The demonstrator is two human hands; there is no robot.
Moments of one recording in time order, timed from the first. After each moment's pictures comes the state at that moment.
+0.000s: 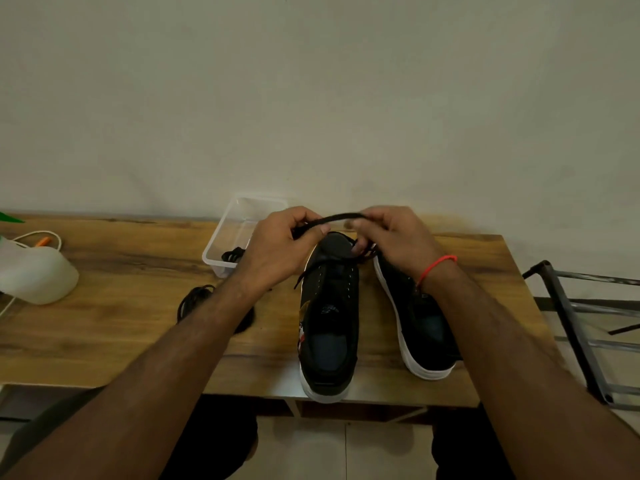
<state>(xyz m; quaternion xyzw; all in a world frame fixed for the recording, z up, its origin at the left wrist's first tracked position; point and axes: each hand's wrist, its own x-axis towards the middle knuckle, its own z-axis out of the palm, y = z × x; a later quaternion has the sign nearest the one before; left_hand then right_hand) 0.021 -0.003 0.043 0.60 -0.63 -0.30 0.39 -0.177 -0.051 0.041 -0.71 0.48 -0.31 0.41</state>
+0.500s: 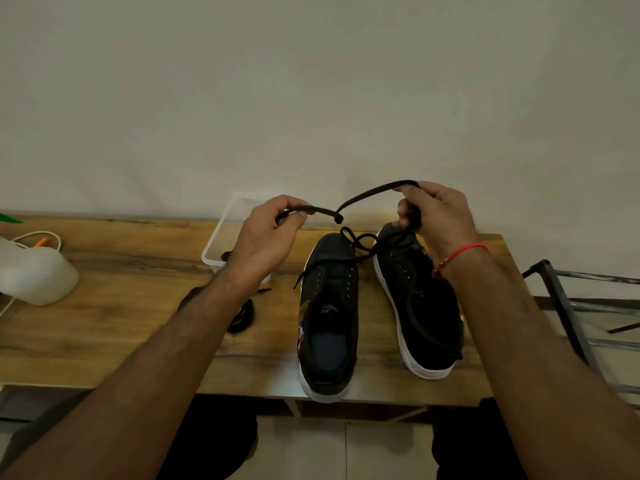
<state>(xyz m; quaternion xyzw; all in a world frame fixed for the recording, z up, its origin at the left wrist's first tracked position) 0.025 -0.004 0.051 0.64 -0.54 -0.33 0.44 -0.207 -0.063 0.057 -0.46 0.52 -0.51 0.50</state>
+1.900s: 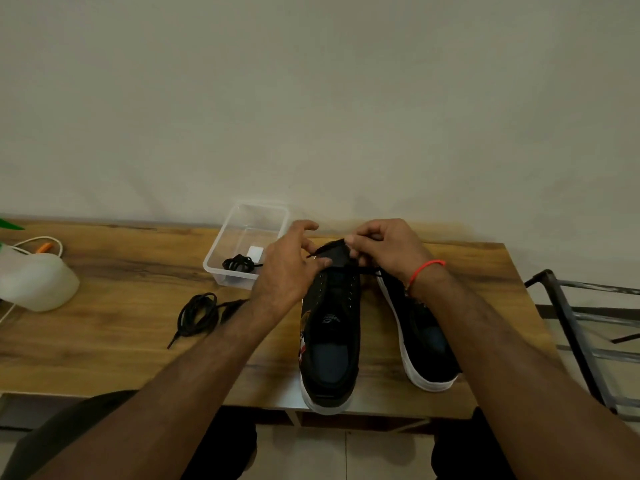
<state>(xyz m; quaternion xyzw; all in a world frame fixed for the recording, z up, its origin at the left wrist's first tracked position) 0.011 -0.009 0.010 0.67 -0.61 -0.24 0.35 -0.171 -0.063 0.025 -0.63 0.53 -0.30 0.49</state>
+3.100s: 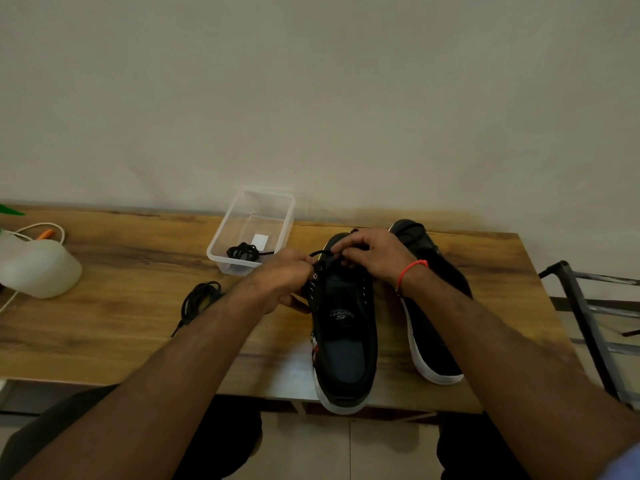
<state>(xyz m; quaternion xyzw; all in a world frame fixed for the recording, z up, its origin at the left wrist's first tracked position) 0.020 -0.002 0.014 0.68 -0.40 -0.57 0.21 -0.155 -0.067 -0.011 -0.72 0.51 -0.20 0.43</state>
